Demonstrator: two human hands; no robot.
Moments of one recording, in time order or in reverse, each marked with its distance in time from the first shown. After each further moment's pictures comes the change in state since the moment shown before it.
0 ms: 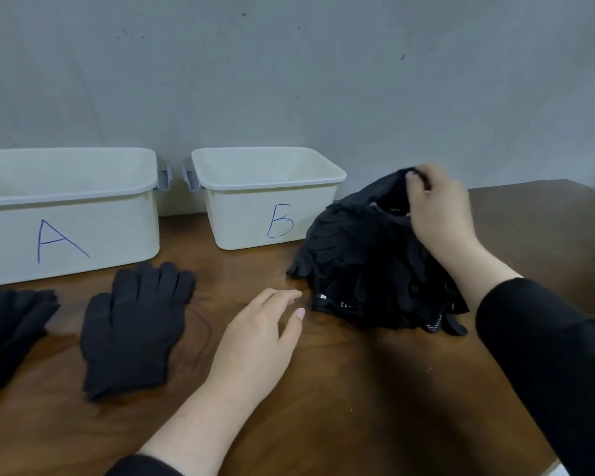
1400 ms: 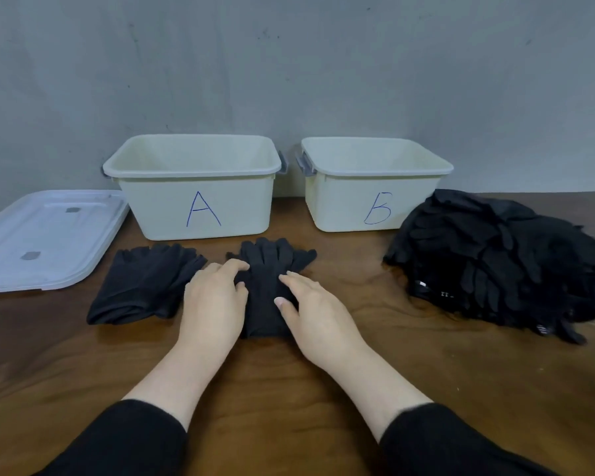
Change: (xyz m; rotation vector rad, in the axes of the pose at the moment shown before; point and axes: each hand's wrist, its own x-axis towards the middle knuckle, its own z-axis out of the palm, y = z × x) left_hand -0.047 -0.114 -0.122 0.351 0.224 -0.407; right_hand -0.226 -0.169 0.142 0.055 -0.749 -0.283
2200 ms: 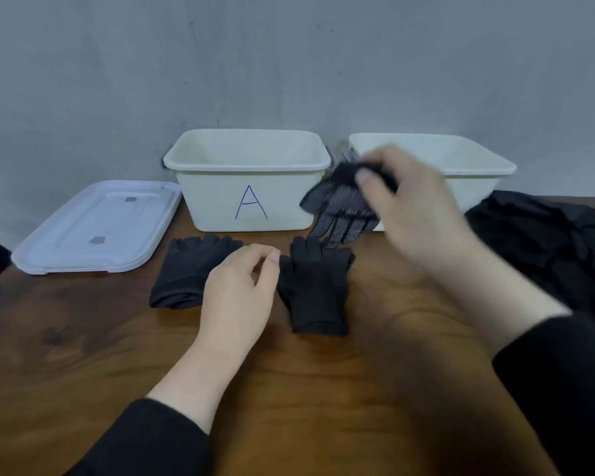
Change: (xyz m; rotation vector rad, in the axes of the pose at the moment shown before) left_hand -0.013 -0.010 -0.041 -0.388 0.201 0.042; right_hand 0.053 -0.043 -0.122 0.201 0.382 -0.215
